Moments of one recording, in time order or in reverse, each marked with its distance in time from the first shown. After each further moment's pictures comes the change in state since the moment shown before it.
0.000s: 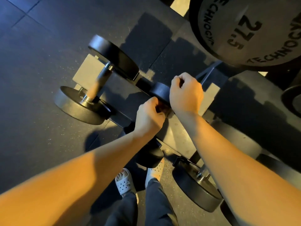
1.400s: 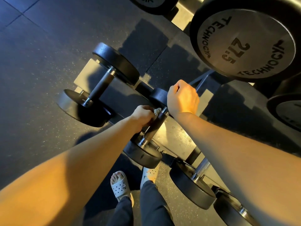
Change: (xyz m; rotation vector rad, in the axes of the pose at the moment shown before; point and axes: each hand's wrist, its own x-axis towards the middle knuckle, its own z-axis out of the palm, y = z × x) left_hand 0.040 -0.017 -0.022 -0.356 -0.319 -0.515; right_hand 0.004 -0.007 -0.001 -0.186 -0.109 0.031
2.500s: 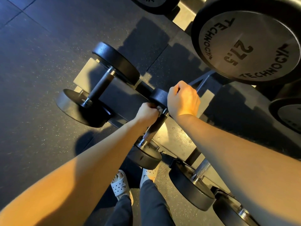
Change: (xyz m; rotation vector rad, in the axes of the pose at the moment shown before) left_hand -0.022 0.021 0.014 0.010 0.016 0.088; right_hand 0.000 0.001 0.000 -0.019 -0.014 -0.024
